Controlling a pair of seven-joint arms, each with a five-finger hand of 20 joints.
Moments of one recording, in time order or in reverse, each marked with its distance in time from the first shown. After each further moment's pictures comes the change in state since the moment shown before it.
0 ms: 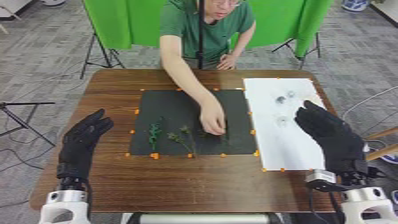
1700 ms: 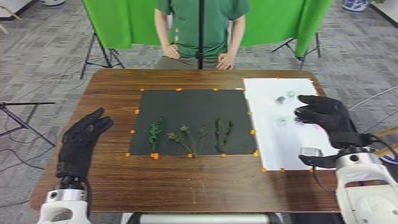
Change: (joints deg) left arm -0.5 0.0 -0.3 0.4 0.0 -0.5 0.1; right arm 9.9 15.9 -8.8 -4.3 -40.6 22.1 30.8
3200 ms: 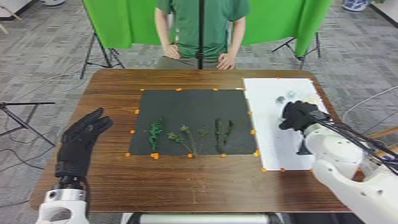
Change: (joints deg) left arm 0.2 1.0 0.0 -0.1 -0.2 0.6 0.0; right arm 34.3 15.6 -34.9 19.8 -29.1 -25.1 16.4
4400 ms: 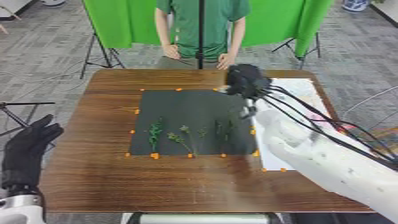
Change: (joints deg) left arm 5.8 7.2 -9.9 2.5 -9.7 9.8 1.6; right arm 34.1 -11.9 -32.5 11.3 4.9 24.1 -11.1
